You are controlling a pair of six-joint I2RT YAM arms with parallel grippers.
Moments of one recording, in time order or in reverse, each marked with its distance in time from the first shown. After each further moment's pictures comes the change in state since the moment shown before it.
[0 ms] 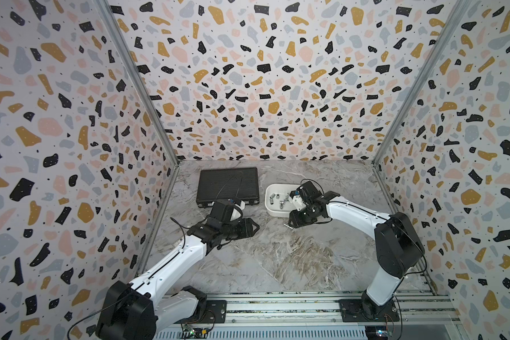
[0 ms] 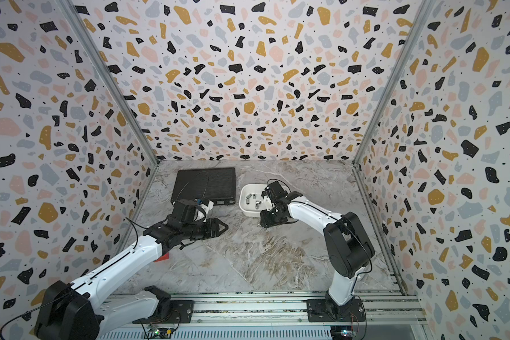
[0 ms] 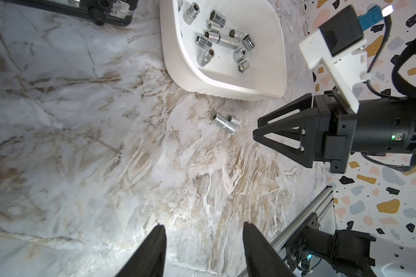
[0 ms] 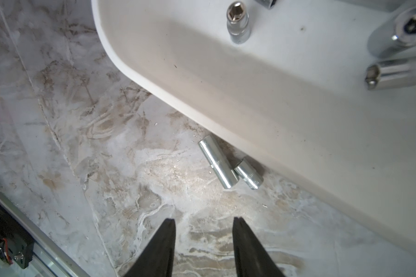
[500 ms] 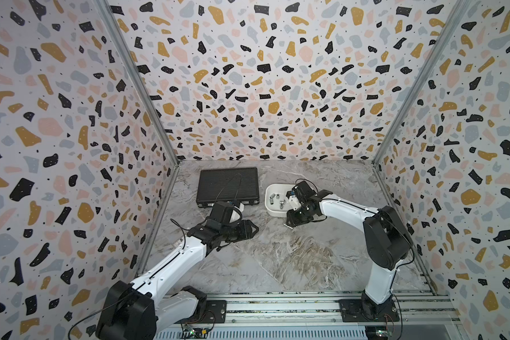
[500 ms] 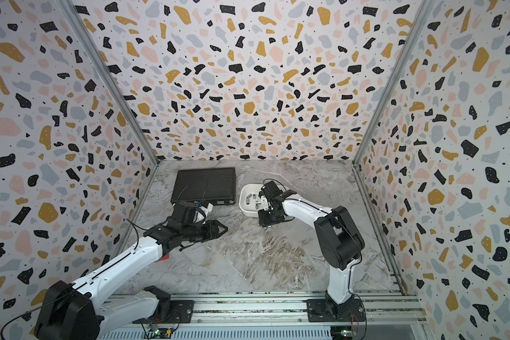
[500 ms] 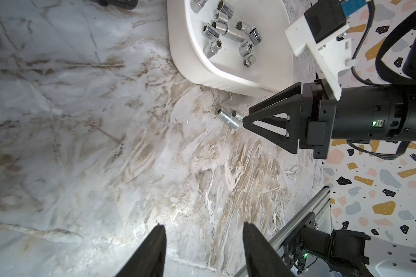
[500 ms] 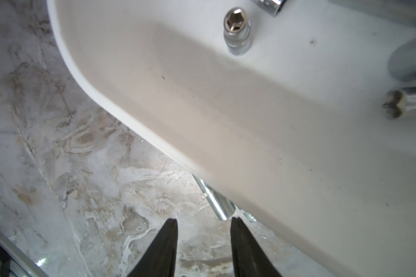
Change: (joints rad) left arm 0.008 -0.004 -0.033 0.012 0.017 -0.025; right arm 0.009 0.096 0.060 0.007 0.024 -0.022
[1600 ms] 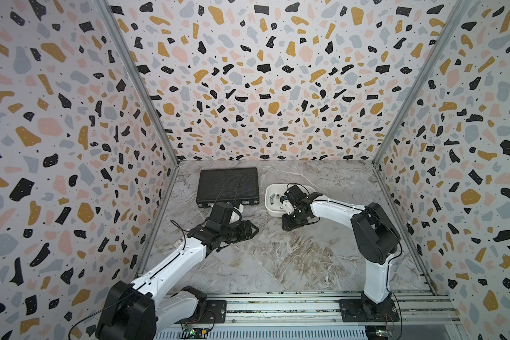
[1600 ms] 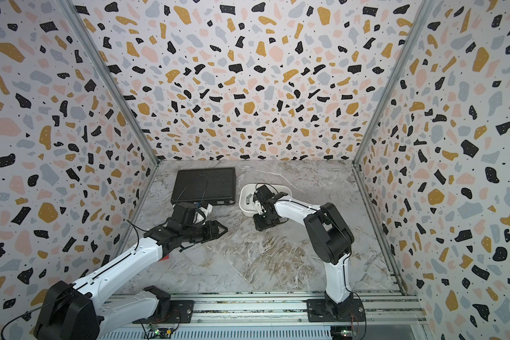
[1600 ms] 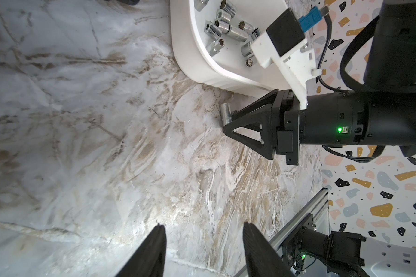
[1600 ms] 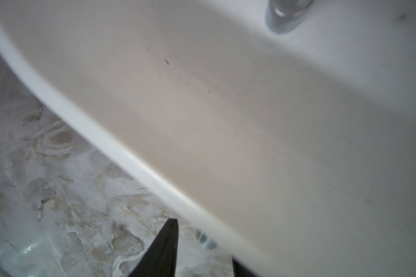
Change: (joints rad) left arm 0.006 -0.002 -0.018 0.018 0.003 -0.013; right arm 0.054 0.097 0.042 -0.007 0.024 -0.008
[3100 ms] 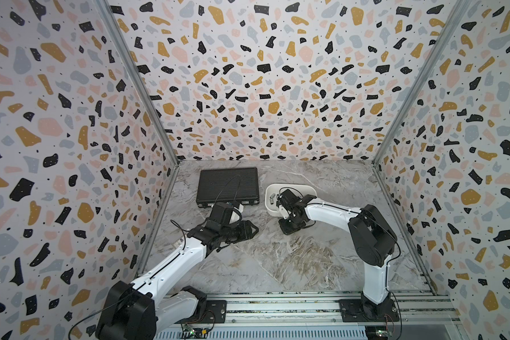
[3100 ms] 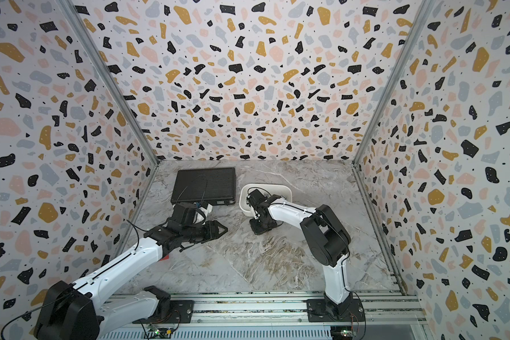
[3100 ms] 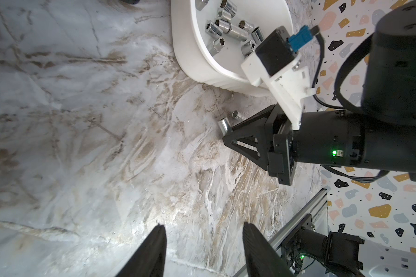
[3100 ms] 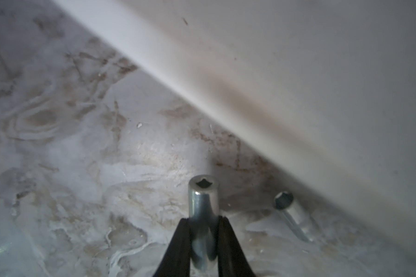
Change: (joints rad) left arm 0.001 0.000 0.000 0.000 0.000 -0.009; right arm 0.069 -0.026 0.011 -0.072 0.096 0.029
